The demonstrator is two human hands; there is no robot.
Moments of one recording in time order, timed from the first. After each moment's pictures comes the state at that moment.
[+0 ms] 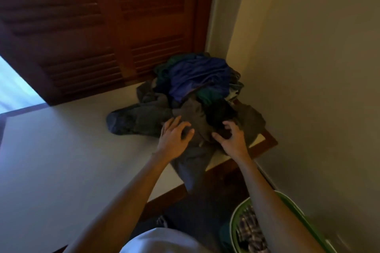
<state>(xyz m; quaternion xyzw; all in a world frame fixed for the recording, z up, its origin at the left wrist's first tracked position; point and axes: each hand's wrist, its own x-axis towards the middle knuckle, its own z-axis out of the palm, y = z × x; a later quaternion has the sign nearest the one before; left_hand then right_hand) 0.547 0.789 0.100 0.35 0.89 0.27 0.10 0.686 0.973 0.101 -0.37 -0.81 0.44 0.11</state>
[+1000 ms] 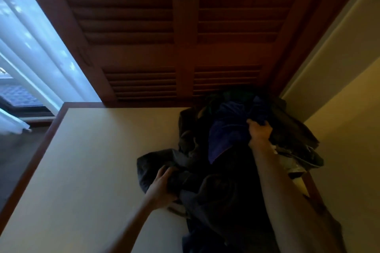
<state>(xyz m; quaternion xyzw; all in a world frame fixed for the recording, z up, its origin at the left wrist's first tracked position) 0.398 0.703 0.033 0.12 0.90 0.30 0.29 0.308 1.049 0.113 -0.47 -0.58 0.66 0.11</state>
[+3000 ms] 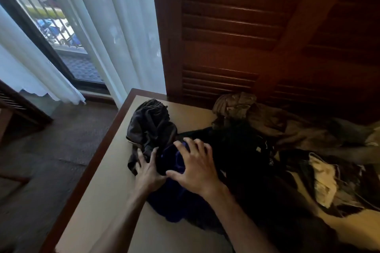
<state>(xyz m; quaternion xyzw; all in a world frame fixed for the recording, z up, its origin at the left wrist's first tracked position) 0.338 0.470 0.050 -0.18 0.92 0.28 0.22 0.327 0.649 0.125 0.19 -0.97 0.16 -0.07</state>
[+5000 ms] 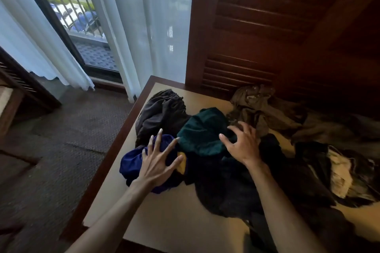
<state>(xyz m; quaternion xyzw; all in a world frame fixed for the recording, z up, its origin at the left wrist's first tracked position) 0.384 0.396 0.025 0.00 0.97 0.25 0.05 0.302 0.682 0.095 -0.02 -0.98 0.19 -0.09</state>
